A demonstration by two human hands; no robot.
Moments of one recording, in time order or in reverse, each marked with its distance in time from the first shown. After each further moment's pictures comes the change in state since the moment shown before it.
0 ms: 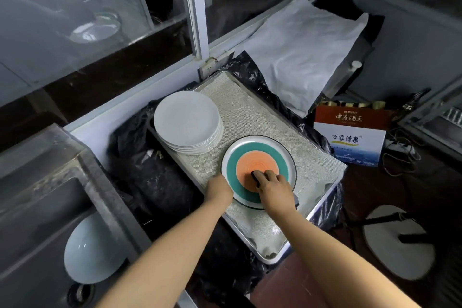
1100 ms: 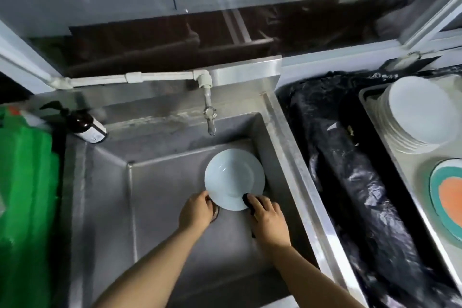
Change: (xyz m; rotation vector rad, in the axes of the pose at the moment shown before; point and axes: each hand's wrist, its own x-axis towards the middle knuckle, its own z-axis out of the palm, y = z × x) left_hand -0.110 -0.562 -0.151 -0.147 0.257 -0.355; right_hand -0.154 -0.466 0.163 0.172 -0.303 -0.439
